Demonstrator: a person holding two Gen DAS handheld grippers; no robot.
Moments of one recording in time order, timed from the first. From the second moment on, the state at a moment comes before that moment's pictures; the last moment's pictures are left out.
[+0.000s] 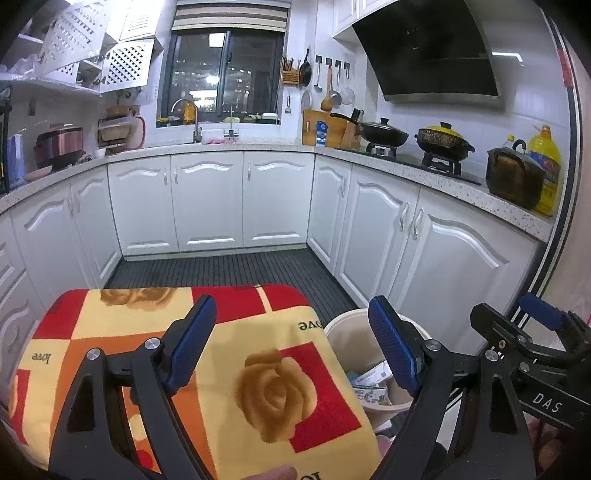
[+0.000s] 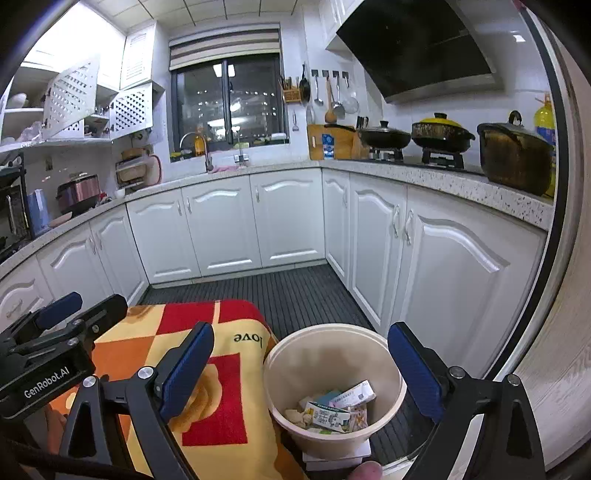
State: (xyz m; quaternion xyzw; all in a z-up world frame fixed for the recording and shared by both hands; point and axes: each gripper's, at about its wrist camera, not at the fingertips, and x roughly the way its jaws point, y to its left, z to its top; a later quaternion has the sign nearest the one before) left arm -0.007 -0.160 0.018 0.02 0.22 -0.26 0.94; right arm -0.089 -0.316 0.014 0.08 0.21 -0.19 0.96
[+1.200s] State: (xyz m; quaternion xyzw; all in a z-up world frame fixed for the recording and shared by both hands) left arm -0.007 -0.155 0.018 0.01 0.20 -0.24 0.95; right arm -0.087 -0.312 0.017 0.07 0.19 -0.19 0.96
